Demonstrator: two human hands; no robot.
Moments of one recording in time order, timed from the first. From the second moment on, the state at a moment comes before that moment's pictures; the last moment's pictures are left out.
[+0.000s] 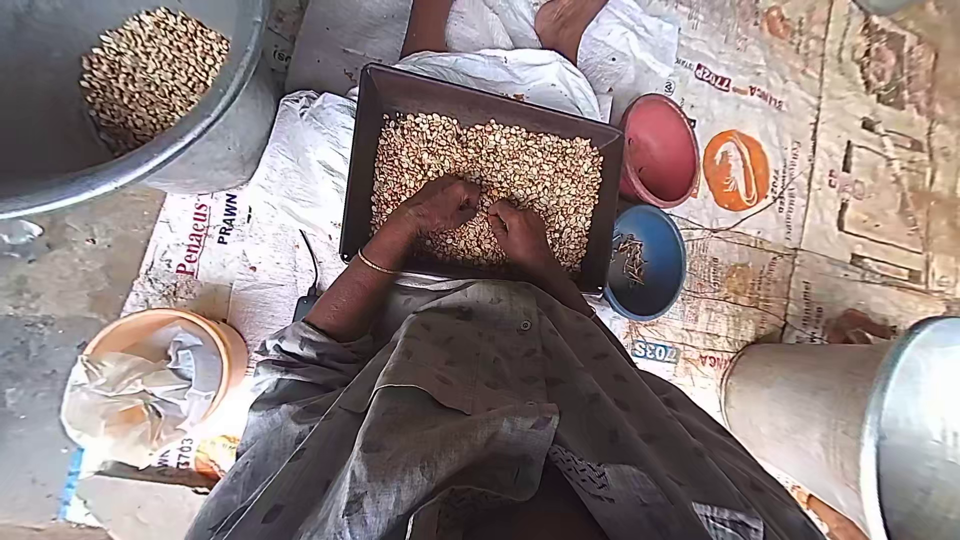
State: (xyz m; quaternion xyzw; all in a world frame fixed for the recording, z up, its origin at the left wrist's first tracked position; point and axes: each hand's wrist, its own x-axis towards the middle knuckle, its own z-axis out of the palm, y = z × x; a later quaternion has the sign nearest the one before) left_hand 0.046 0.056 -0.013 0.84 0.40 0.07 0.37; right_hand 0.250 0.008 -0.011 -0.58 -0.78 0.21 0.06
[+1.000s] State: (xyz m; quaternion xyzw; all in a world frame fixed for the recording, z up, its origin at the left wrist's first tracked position) left_hand 0.016 0.069 -0.011 0.25 0.14 0.64 0.71; right_hand 0.245 0.009 -0.013 -0.57 -0.80 0.18 0.01
